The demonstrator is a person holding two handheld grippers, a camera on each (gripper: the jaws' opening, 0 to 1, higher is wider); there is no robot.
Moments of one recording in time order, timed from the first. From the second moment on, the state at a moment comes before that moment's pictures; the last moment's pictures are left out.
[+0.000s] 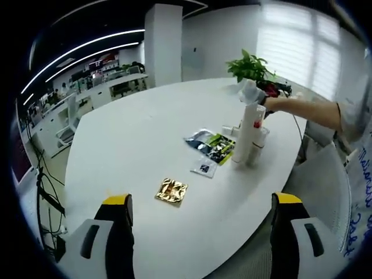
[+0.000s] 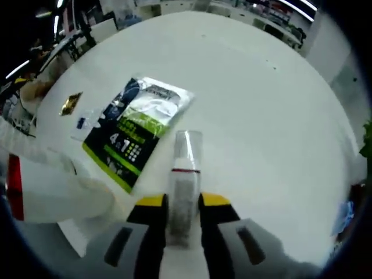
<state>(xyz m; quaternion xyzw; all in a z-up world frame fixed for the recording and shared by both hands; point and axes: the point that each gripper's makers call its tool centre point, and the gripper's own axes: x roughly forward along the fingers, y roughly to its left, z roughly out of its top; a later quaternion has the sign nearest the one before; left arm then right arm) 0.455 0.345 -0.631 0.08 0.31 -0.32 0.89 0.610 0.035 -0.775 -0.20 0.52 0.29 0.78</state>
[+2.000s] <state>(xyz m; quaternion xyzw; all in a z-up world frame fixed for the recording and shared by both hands) 0.439 0.278 -0.593 0.06 0.23 -0.38 0.90 0.485 0.092 -0.581 -0.07 0.18 0.38 0.91</state>
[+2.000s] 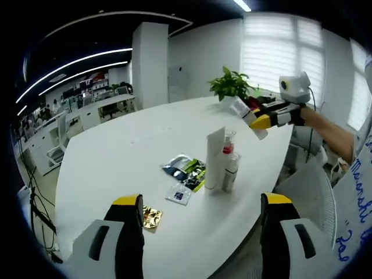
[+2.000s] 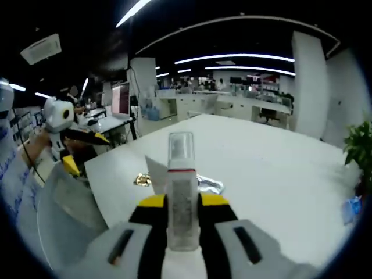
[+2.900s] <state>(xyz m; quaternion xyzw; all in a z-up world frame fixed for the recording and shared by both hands) 0.447 0.214 -0.579 -0.11 0.19 -0.48 0.85 0.429 0.195 -0.605 0.01 0.20 0.51 0.84</state>
